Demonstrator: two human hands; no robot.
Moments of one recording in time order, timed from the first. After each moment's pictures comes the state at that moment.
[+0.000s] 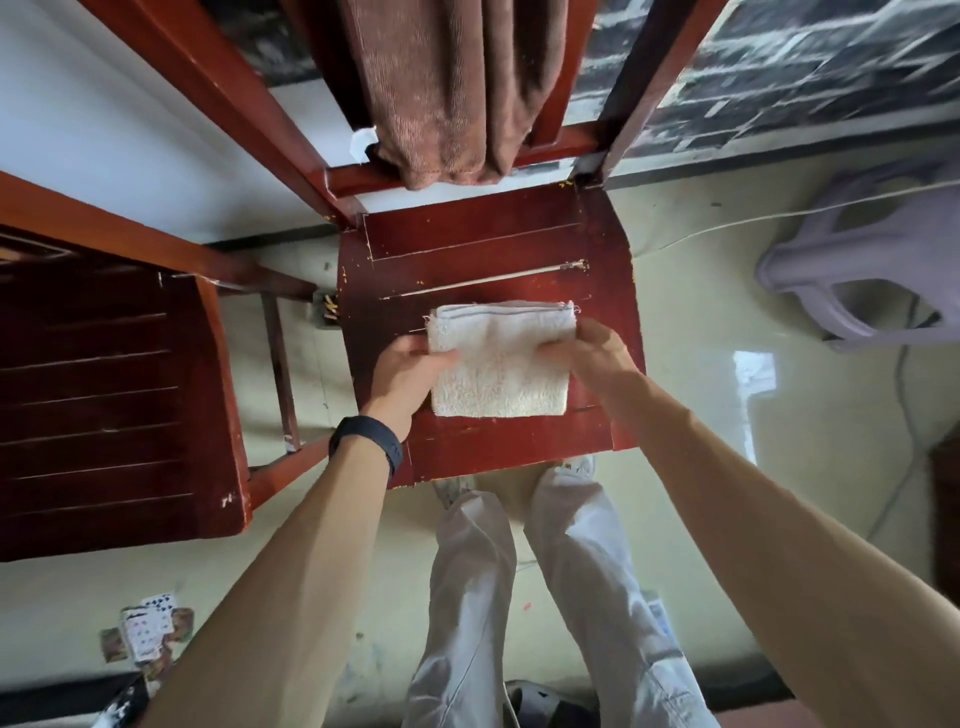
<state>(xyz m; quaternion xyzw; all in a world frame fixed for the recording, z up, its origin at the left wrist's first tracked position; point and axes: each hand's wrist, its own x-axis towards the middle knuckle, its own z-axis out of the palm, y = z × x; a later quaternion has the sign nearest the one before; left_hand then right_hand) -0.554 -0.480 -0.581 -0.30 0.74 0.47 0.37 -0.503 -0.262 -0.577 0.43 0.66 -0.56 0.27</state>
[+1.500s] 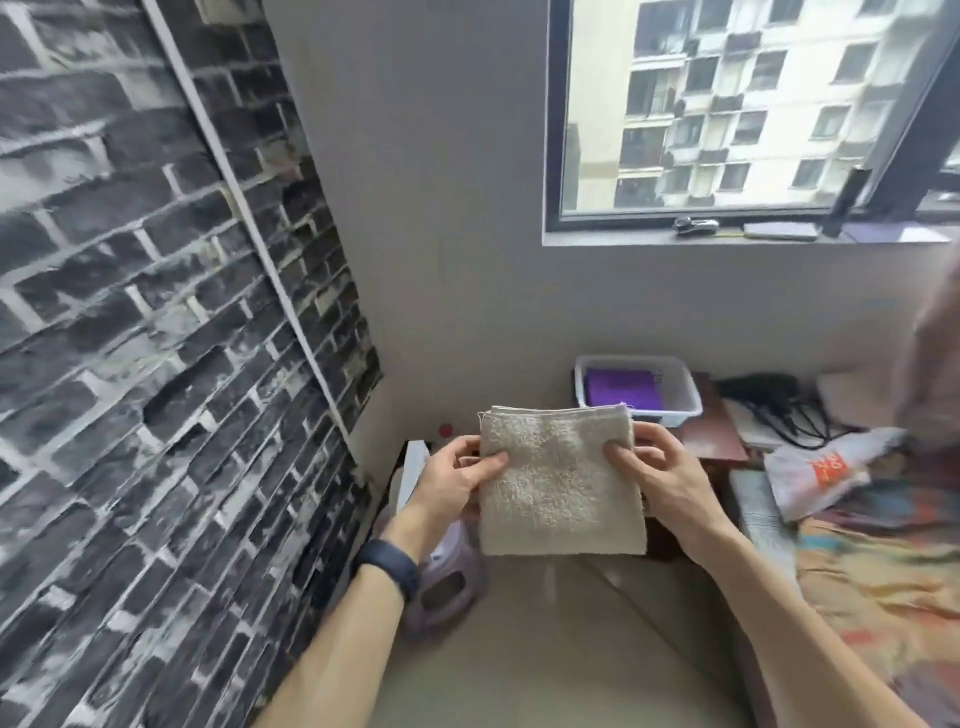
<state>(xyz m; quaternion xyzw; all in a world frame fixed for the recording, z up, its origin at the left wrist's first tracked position) -0.279 0.060 -0.020 0.44 0.54 0.39 0.60 -0.028 0.040 -0.022 0.55 0.47 -0.49 -0.49</state>
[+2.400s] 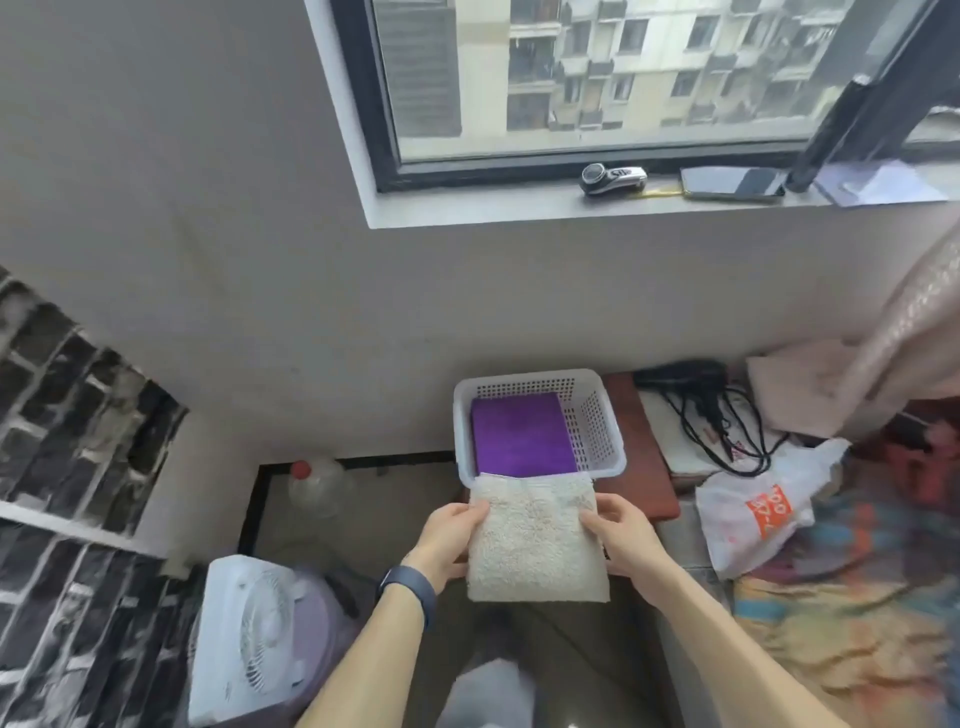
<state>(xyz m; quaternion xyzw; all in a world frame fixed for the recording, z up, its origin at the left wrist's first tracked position) -0.052 0.446 -0.212 0.30 0.64 0.15 0.69 0.177 0.384 -0.223 0.73 0.25 -0.54 -0.34</state>
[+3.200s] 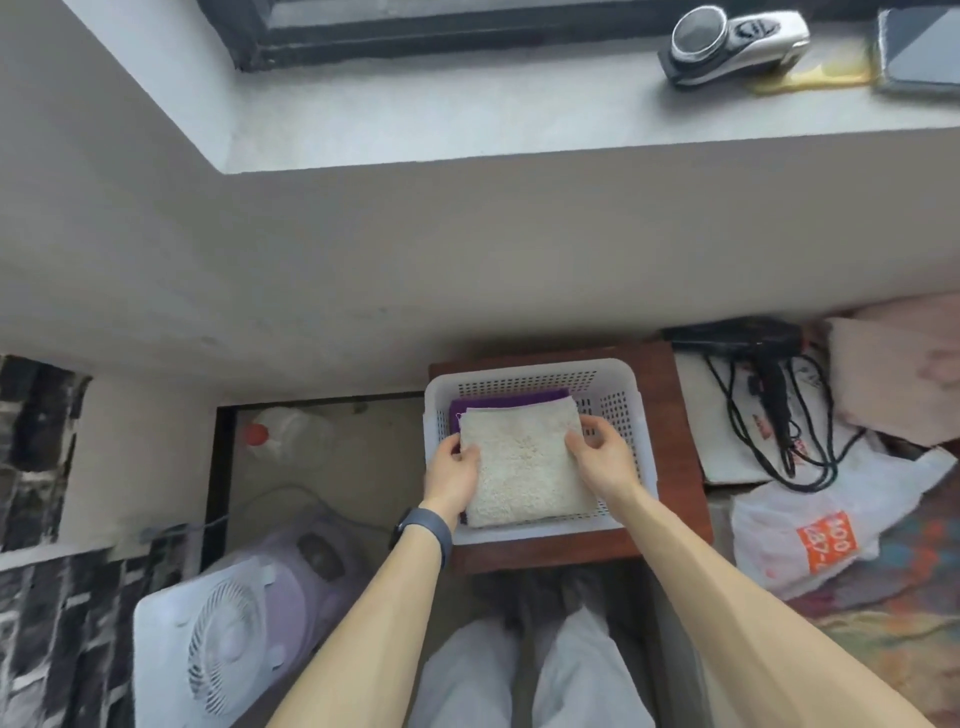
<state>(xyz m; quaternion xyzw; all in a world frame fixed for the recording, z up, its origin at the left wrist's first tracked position) 0.028 0.644 -0.338 0.32 0.71 0.11 0.61 0.229 0.609 -0.340 0.79 0.26 -0.50 -0.24</state>
